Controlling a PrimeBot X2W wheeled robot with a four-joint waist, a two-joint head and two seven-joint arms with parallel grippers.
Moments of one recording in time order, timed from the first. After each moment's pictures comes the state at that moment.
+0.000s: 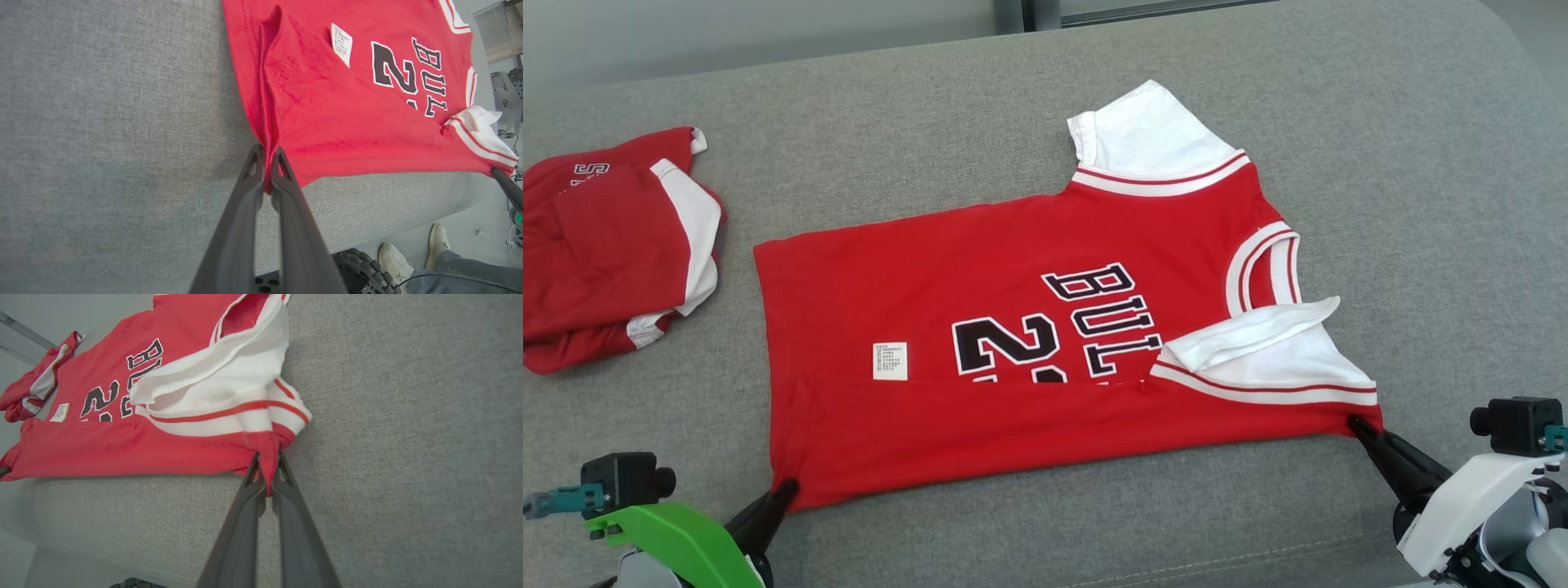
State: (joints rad) left arm 0.13 0.34 -0.14 -0.08 -0.98 0.03 0.47; right arm 0.05 -0.55 0.47 0.11 0.91 0.07 -0.01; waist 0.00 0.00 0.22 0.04
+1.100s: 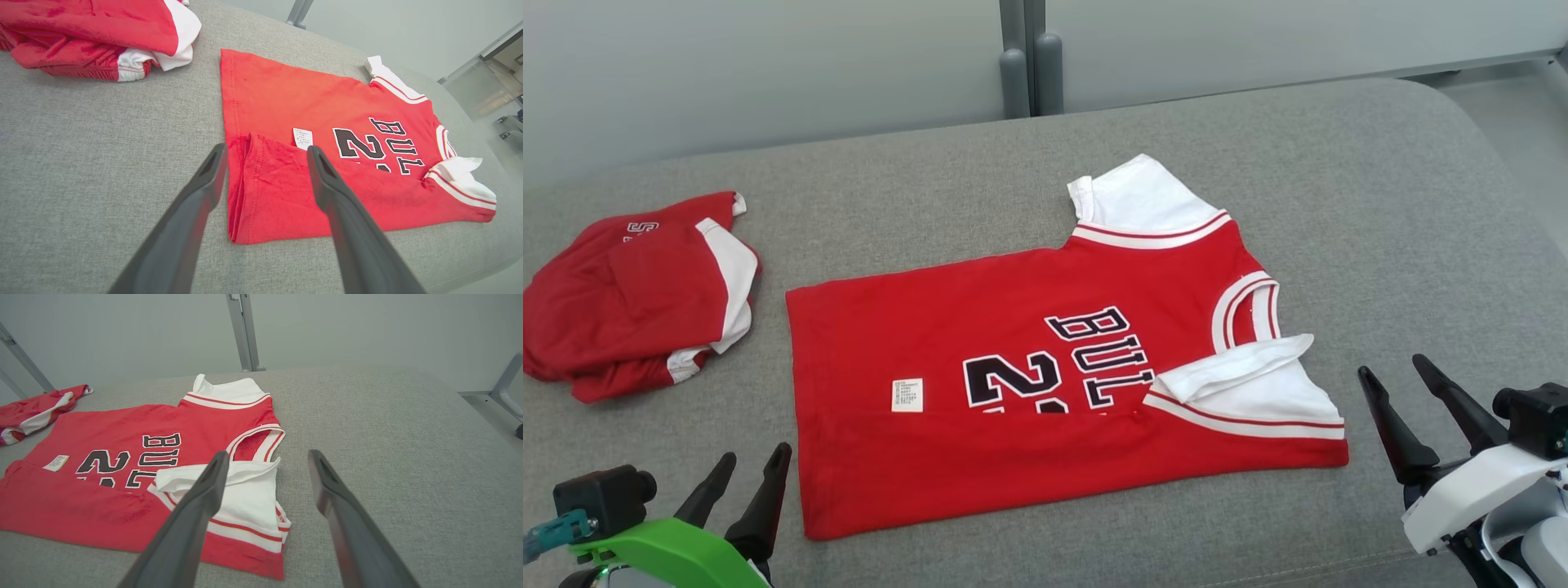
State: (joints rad) left arm 0.15 0.30 -0.13 -0.09 -0.80 0.03 0.20; right arm 0.05 -0.56 0.44 0.04 0.67 -0.07 -0.18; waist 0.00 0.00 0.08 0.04
